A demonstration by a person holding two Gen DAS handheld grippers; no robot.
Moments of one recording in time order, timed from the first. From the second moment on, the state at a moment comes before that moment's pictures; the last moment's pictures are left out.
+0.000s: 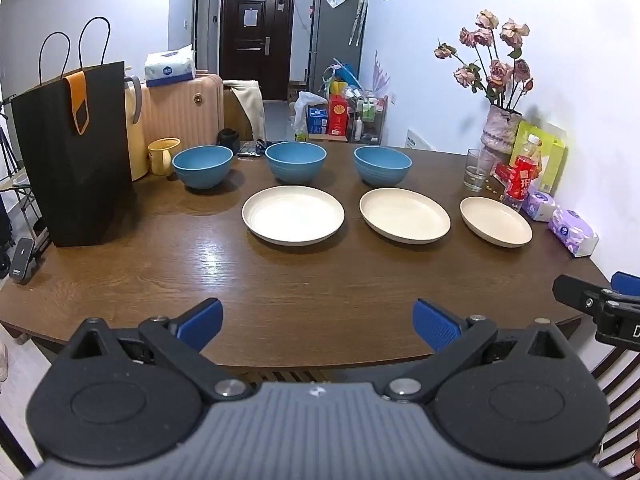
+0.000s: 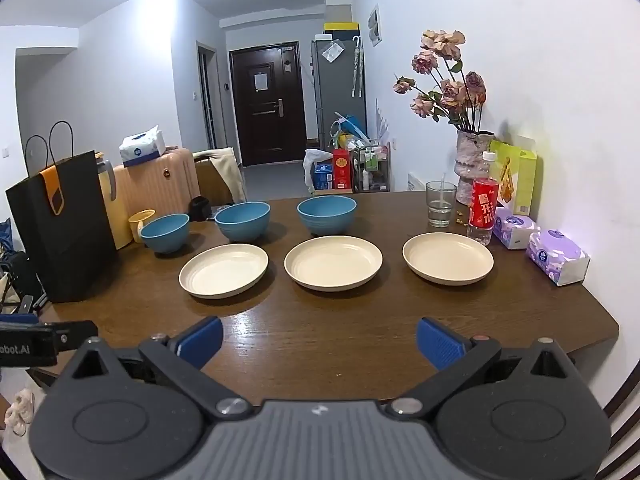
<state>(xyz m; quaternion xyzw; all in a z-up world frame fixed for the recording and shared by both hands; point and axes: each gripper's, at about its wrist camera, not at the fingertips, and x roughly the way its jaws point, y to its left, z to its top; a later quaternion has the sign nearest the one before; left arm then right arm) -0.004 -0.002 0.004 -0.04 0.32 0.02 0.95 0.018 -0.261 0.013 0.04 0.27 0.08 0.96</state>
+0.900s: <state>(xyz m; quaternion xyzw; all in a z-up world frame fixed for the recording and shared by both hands) -0.003 0.002 0.003 -0.04 0.32 0.02 0.95 0.011 -0.240 -0.001 0.02 0.27 0.08 0.96</state>
